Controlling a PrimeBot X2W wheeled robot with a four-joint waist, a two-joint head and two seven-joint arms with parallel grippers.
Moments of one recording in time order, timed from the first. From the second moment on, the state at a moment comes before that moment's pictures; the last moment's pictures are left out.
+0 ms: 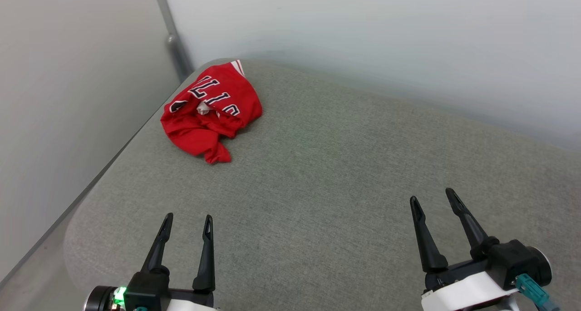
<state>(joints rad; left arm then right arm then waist) 0.12 0.05 -0.09 -0.04 -0.05 -0.01 -0.26 0.01 -0.05 0.12 0.06 0.09 0.13 -0.26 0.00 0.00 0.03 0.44</state>
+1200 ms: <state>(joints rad) -0.22 0.16 -0.05 0.15 -0.21 -0.13 -0.26 -0.05 -0.05 0.15 -0.04 -0.05 0.13 -0.26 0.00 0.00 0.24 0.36</state>
